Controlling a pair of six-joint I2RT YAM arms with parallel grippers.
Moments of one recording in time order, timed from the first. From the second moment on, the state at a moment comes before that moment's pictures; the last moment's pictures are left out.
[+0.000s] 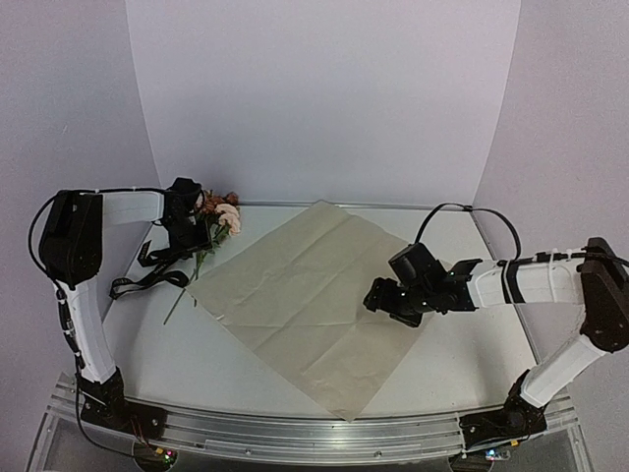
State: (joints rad) left arm -0.25 1.94 1.43 -0.60 -0.01 -0.54; right arm 0.80 1.53 0.85 -0.24 0.13 0.97
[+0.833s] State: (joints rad) left arm -0.22 2.13 1.49 -0.50 -0.08 -0.42; right arm 0.78 1.56 0.80 -0.20 0.07 0.95
